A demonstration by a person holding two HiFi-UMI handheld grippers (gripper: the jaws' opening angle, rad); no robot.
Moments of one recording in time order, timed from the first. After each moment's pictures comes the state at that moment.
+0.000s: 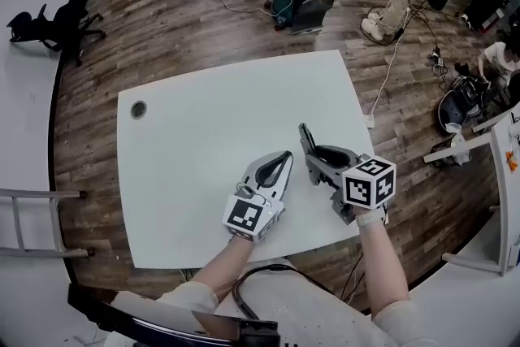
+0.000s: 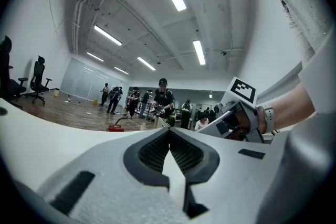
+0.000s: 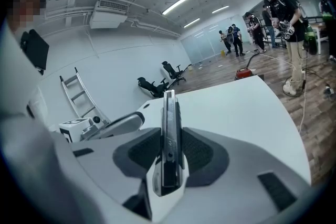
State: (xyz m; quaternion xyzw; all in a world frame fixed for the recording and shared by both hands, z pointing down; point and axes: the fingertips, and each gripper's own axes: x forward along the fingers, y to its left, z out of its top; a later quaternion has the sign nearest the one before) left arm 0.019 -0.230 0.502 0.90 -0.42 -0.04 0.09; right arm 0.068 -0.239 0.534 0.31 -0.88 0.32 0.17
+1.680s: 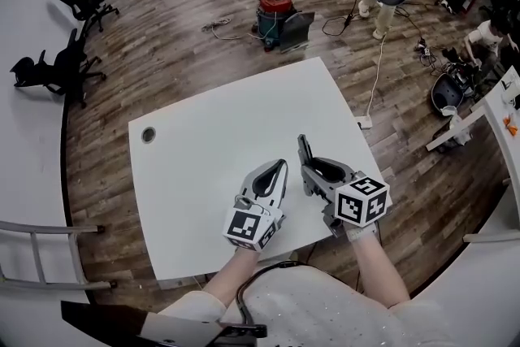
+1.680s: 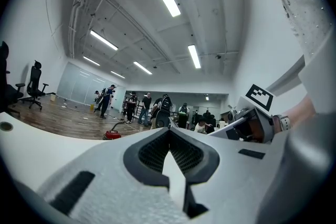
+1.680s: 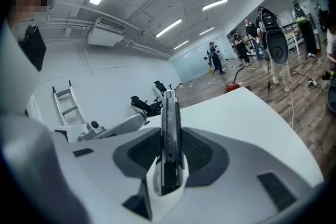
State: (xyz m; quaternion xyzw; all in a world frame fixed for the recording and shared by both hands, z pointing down) left arm 0.015 -0.180 0.456 0.91 -0.41 -0.05 0.07; right arm 0.072 -0.177 0.486 0.40 -0.86 0.30 0.07
